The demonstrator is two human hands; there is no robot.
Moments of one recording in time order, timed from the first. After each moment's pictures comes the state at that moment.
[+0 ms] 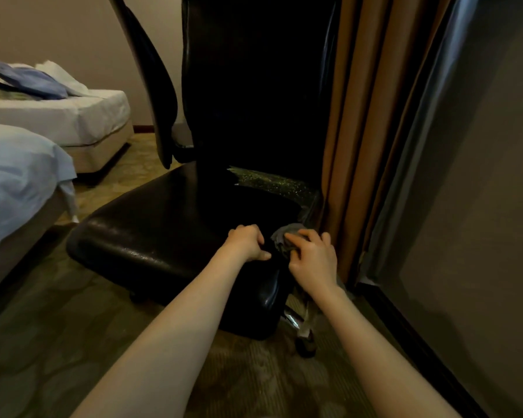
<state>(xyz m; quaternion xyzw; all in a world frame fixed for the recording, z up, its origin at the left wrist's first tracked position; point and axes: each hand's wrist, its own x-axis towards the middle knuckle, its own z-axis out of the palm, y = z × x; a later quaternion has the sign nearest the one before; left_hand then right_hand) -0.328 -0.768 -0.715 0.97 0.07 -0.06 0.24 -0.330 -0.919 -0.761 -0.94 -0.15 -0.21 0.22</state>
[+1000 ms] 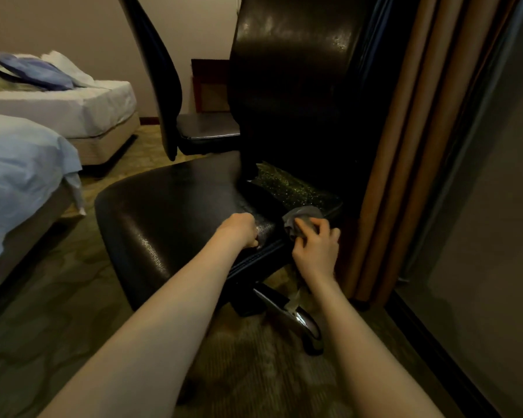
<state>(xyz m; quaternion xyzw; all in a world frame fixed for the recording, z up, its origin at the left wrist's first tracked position) -0.302 -0.743 -0.717 0.98 0.10 -0.08 0.15 -0.290 -0.897 -0.792 -0.90 -0.09 -0.27 0.32</state>
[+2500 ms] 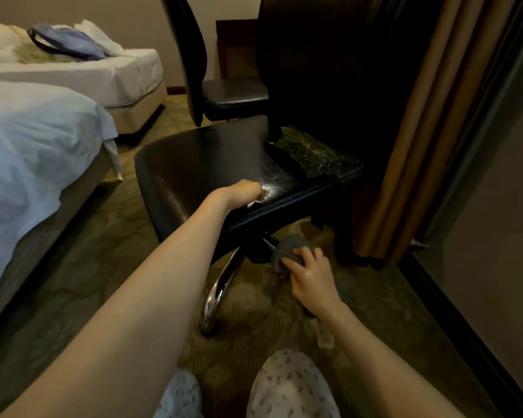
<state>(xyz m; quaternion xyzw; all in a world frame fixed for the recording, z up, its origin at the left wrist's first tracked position) -0.363 -0.729 -0.705 0.92 0.10 -0.11 0.37 -0.386 -0.913 -0.876 -0.88 -0.34 -0.29 0.18</state>
